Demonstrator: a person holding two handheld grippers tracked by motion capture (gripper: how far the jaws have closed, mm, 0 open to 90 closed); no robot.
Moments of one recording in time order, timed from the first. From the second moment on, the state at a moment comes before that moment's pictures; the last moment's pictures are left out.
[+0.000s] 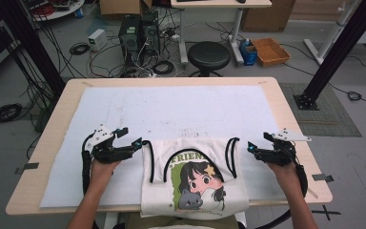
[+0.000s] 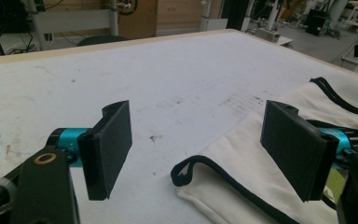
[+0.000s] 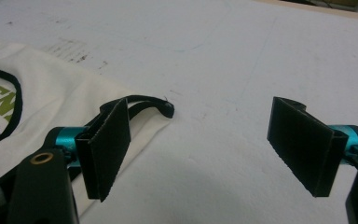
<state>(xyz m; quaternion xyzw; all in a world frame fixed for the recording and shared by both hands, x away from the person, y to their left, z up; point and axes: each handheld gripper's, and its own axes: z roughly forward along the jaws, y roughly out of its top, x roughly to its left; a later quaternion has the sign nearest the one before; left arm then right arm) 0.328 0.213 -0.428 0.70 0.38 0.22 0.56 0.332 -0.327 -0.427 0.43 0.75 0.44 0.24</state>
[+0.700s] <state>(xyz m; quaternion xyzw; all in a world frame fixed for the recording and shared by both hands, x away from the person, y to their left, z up) 0.374 0.186 -0.439 0.76 0.43 0.18 0.46 0.380 -0.265 -0.437 0.40 0.81 0.40 0.16</state>
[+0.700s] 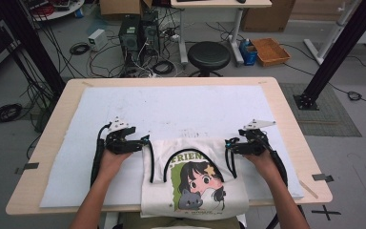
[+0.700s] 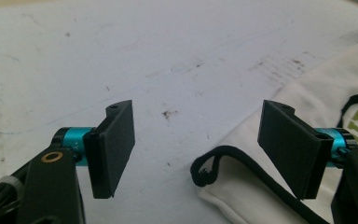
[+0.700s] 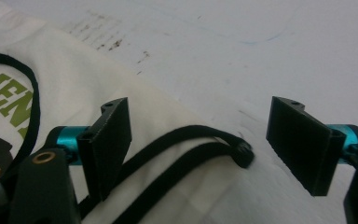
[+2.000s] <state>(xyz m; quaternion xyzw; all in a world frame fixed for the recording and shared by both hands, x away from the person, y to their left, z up) 0.407 0.181 -0.411 0.70 0.46 0.17 0.52 0.417 -0.261 -0.421 0.40 0.80 0.40 0.21</state>
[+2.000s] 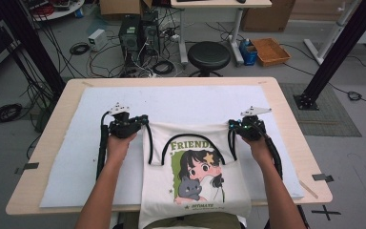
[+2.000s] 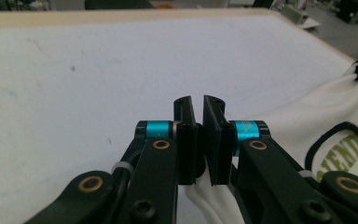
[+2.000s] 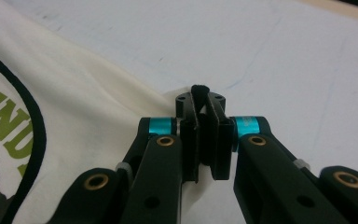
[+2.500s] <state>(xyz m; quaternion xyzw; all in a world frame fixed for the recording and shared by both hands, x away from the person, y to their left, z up) 0.356 0.201 -0.416 0.70 0.40 0.13 0.58 0.365 -0.279 -0.408 0.34 0.79 0.47 0.19</state>
